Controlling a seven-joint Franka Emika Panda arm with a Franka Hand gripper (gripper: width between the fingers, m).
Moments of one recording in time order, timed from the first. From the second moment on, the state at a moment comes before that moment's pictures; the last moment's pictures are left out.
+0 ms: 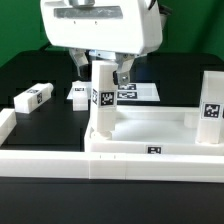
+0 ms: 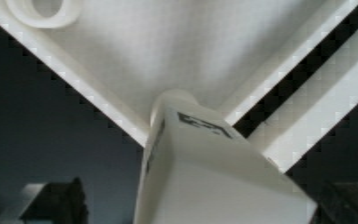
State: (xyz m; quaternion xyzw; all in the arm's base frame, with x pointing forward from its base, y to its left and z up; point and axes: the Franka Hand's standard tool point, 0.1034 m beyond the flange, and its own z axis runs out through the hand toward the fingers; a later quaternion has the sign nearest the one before) arm 0.597 -0.056 0.116 -0.93 0.35 0.00 0.06
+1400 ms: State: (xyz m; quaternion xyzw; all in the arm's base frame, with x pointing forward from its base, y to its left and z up) arm 0.599 -0.052 0.112 -0.99 -0.12 -0.02 0.00
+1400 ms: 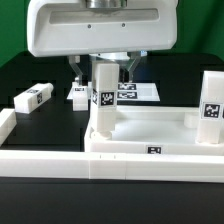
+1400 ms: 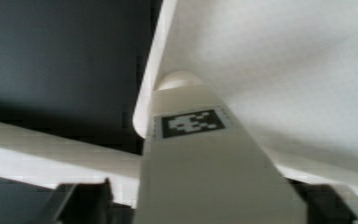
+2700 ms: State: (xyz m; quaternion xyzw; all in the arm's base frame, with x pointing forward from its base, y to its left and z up) arm 0.600 -0.056 0.110 -0.96 0.28 -0.02 0.03
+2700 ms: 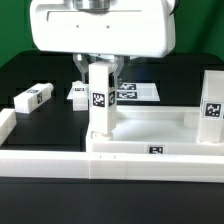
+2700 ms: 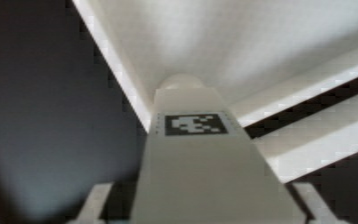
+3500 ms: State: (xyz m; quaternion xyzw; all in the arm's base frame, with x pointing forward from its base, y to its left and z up) arm 0.601 -0.055 0.110 -0.88 0.47 -0.01 0.04
